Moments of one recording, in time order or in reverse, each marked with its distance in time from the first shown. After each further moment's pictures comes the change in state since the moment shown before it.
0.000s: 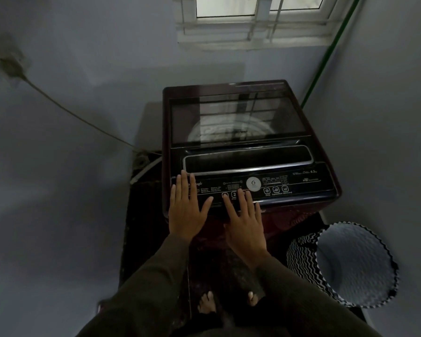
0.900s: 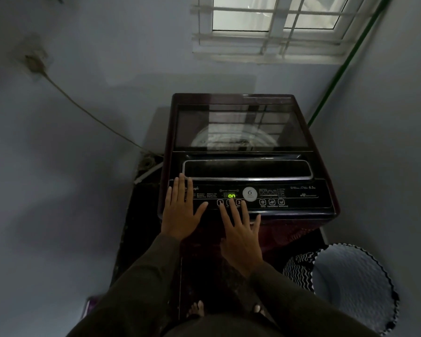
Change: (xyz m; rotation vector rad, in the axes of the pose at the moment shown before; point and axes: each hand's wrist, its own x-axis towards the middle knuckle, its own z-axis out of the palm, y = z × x) left_hand 0.004 -0.002 0.003 0.036 -0.078 -0.039; right_hand -0.005 0.012 -0.015 0.001 -0.077 -0.102
